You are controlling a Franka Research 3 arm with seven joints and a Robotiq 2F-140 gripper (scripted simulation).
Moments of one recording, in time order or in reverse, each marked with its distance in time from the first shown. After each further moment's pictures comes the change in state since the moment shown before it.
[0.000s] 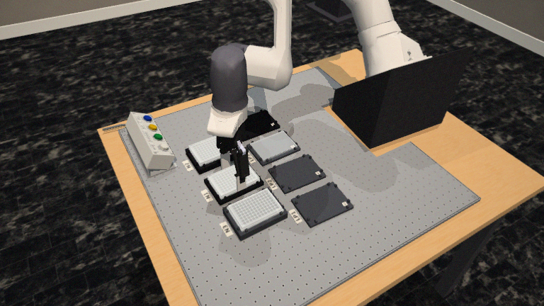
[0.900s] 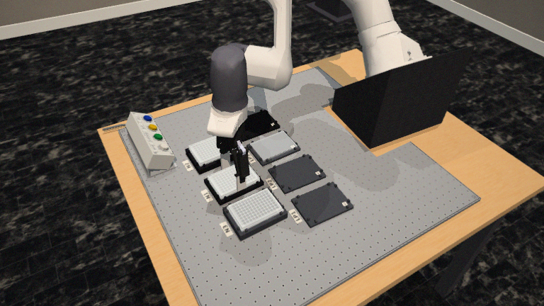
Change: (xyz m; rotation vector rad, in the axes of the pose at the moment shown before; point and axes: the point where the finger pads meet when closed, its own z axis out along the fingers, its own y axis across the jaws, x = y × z) arm 0.000 0.000 0.000 0.000 0.000 0.000
